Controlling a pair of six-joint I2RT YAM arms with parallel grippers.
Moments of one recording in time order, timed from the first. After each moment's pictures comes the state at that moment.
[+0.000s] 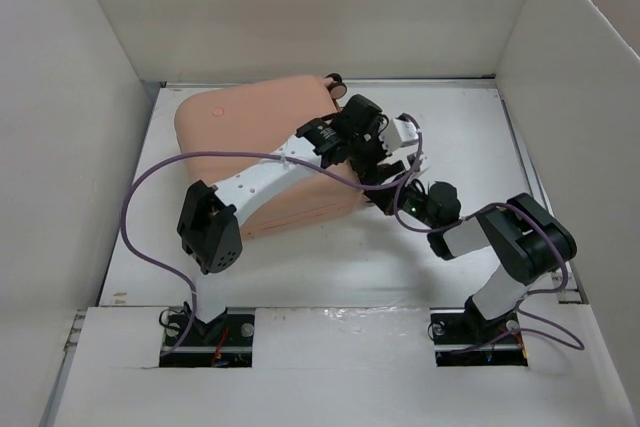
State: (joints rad) left arm -0.84 1.88 1.77 -0.68 0.20 0.41; right arm 0.41 1.65 0.36 1.23 -0.42 0.52
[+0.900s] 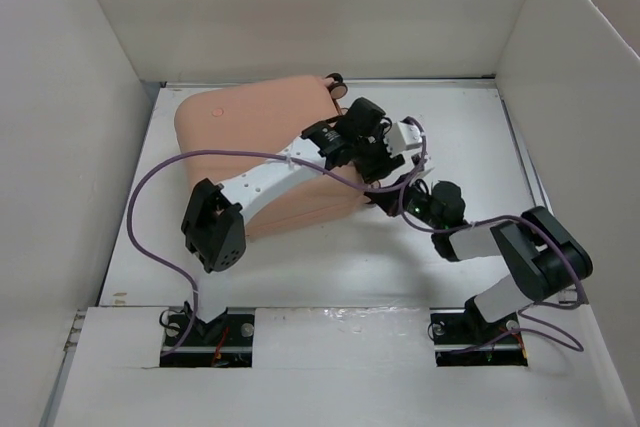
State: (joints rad) left arm -0.84 1.94 1.81 -0.66 0.22 0.40; right arm 0.40 1.55 0.34 1.11 -0.38 0.55
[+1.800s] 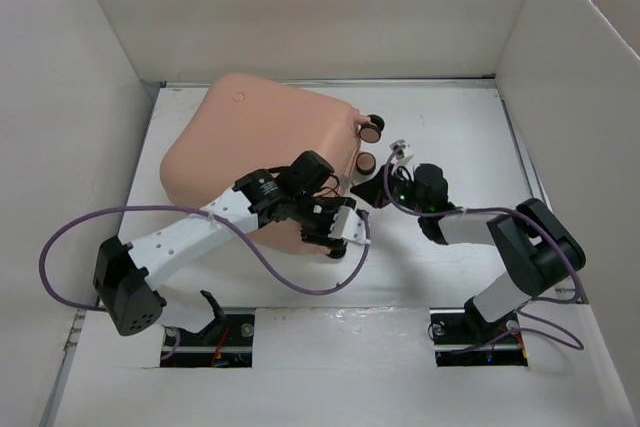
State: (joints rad) left arm -0.92 1.37 1.23 -0.85 0.48 0.93; right arm 0.46 1.58 0.53 0.86 -0.47 0.56
